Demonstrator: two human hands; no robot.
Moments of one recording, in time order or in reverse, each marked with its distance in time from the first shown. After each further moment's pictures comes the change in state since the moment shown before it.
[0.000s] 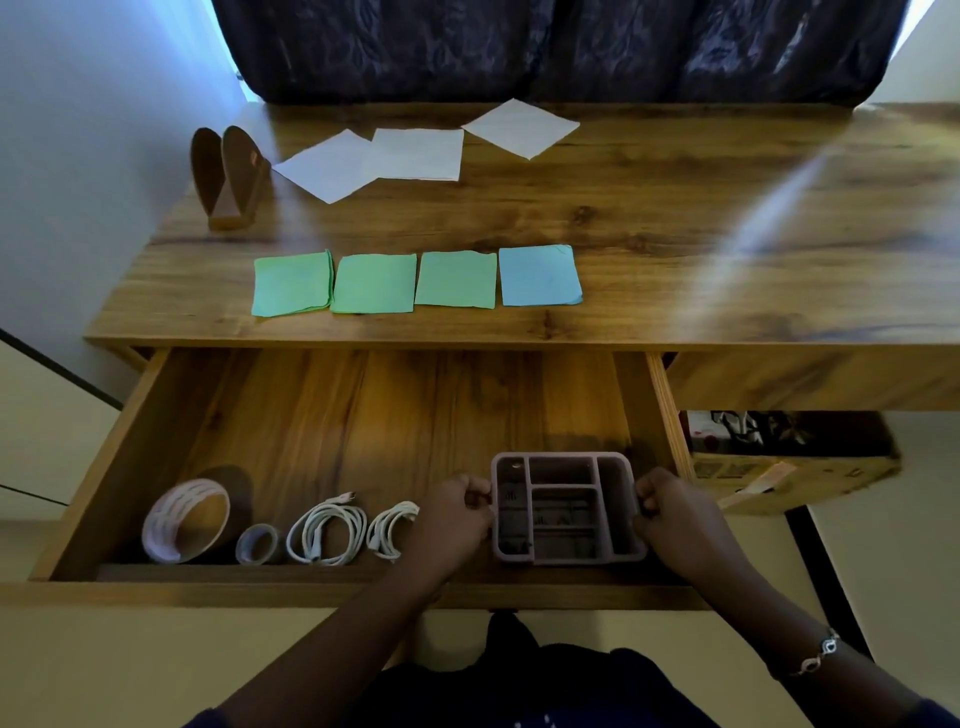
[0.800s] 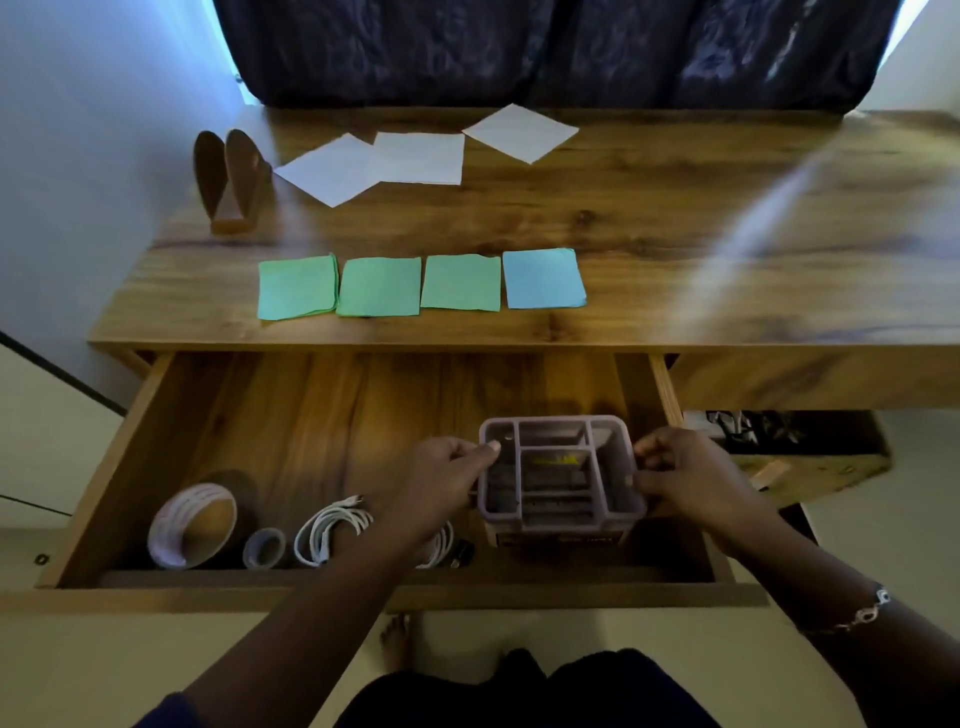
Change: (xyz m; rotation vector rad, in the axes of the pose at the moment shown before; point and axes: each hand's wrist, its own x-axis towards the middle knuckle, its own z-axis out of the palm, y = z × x) left_hand -0.006 0.032 -0.030 -0.194 0.007 0.027; right_hand 0.009 -0.038 -0.032 0.360 -0.084 0.164
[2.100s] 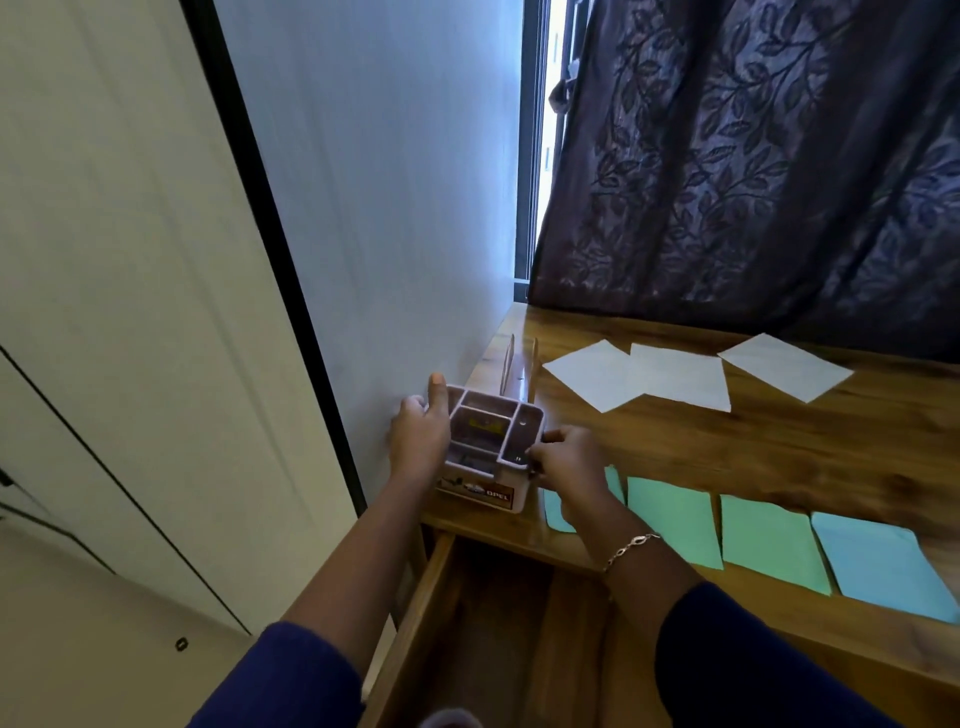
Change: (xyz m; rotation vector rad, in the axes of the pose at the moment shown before) left_hand 0.101 0.086 -0.333 0.005 0.826 0.298; right_hand 0.106 -0.337 0.264 0.245 -0.028 -0.358
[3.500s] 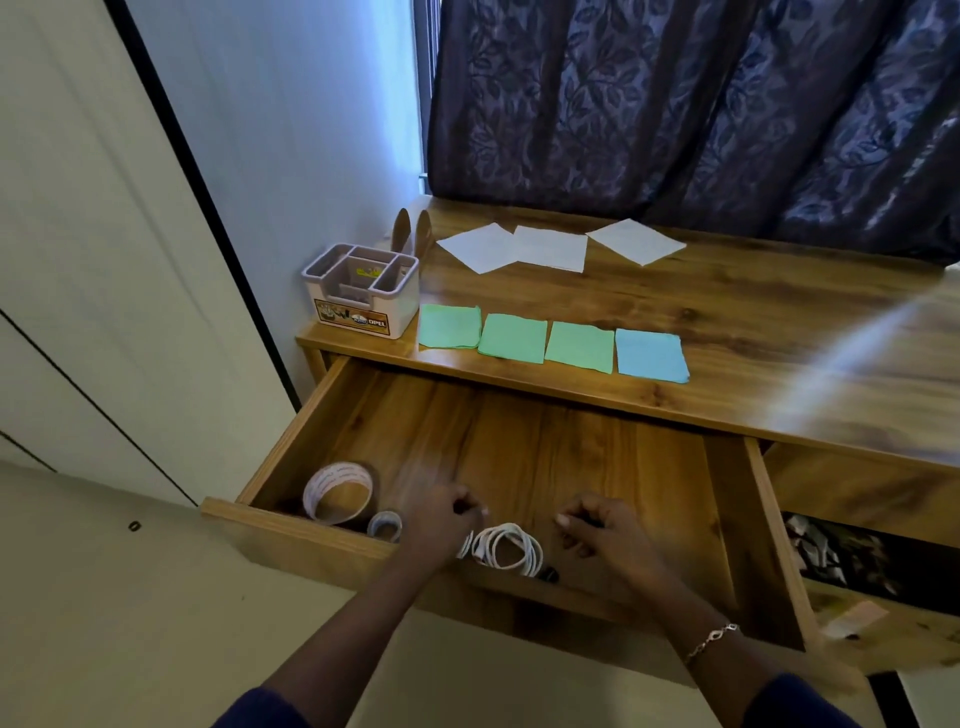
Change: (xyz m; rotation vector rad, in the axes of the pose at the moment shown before) left_hand -0.294 -0.105 0.066 0.290 -0.592 0.120; right_hand -0.214 0.216 -0.194 -0.138 -0.245 -0.046
